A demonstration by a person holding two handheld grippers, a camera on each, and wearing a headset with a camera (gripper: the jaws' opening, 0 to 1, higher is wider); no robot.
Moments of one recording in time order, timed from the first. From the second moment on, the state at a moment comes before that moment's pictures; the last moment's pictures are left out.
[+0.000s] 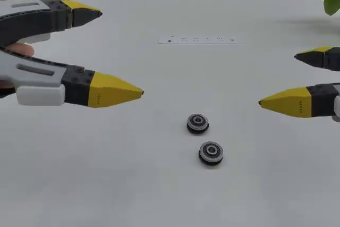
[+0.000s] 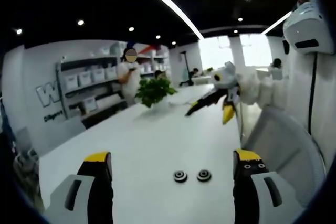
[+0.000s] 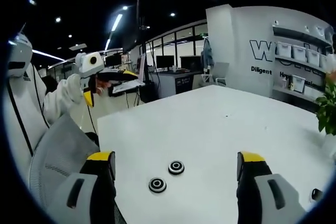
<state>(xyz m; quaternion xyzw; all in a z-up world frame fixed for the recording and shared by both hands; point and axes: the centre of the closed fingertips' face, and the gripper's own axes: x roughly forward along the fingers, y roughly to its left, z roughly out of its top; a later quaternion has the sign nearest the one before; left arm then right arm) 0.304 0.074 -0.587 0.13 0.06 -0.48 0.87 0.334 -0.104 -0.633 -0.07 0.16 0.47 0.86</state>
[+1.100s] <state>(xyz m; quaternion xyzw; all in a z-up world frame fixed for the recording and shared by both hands) 0.328 -0.012 -0.664 0.04 0.05 -0.55 0.83 0.326 -0.050 -0.689 -0.08 0.12 0.58 0.80</state>
